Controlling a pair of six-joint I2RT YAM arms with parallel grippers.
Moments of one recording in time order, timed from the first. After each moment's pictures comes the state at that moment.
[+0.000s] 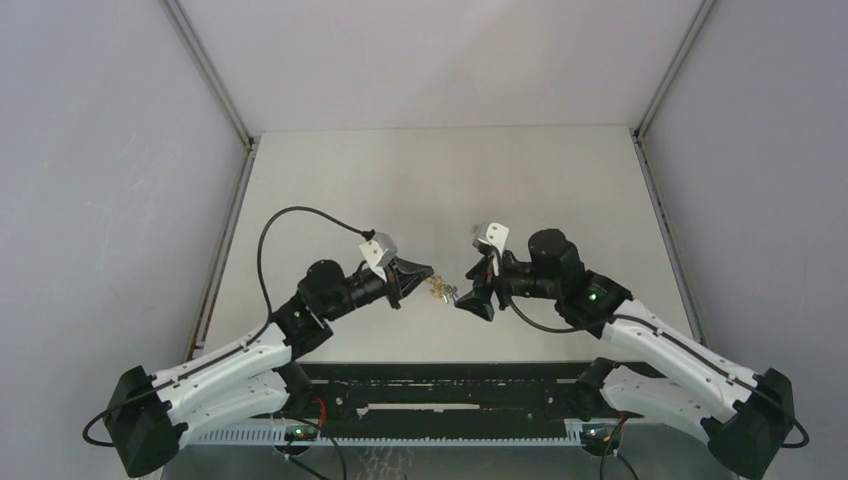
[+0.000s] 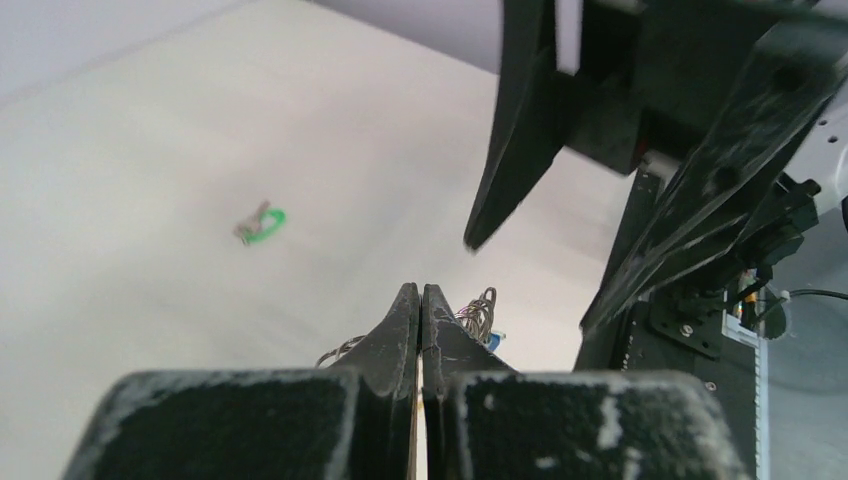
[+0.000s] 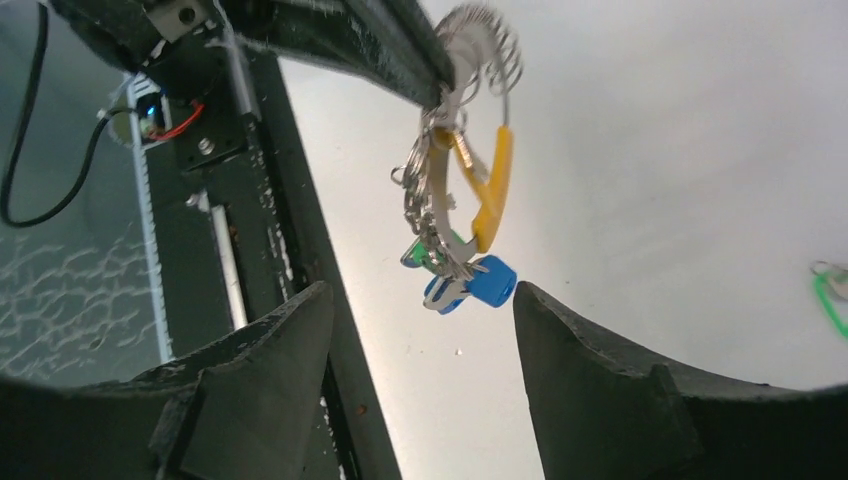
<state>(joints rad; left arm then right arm) -0.84 0.86 0.49 0.39 0.25 -0.14 0.75 0.95 0.76 -0.27 -0.52 -0.05</state>
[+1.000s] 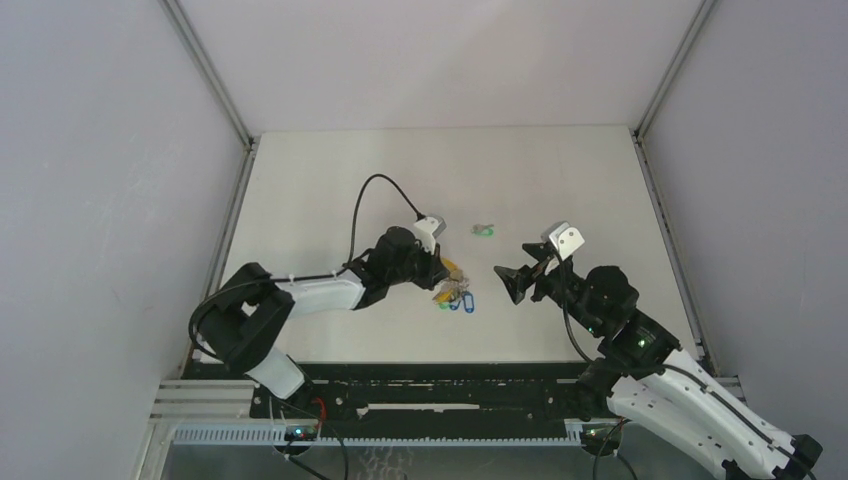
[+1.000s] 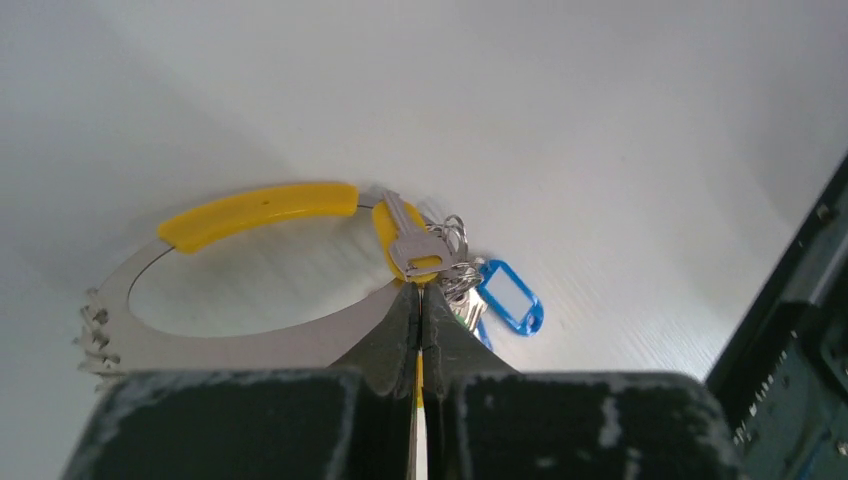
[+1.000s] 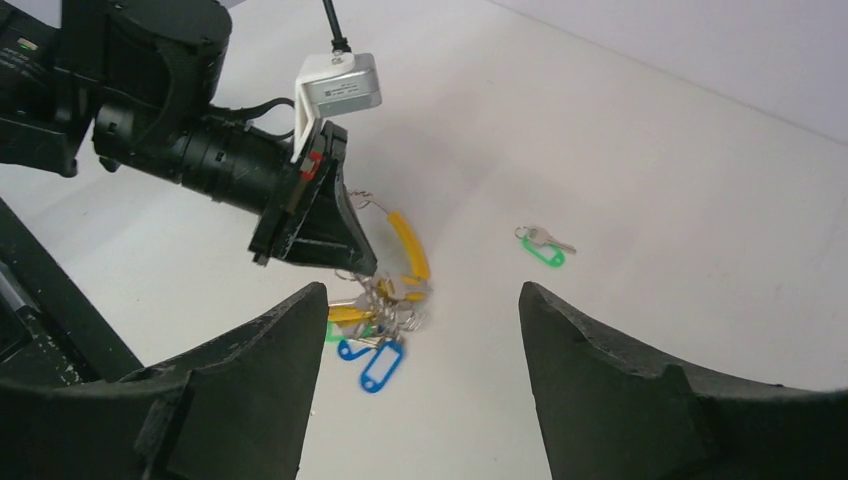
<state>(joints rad) -0.77 1.54 0.69 0.31 0.19 -0.32 0.76 0.52 0.58 -0.20 0.06 0.02</state>
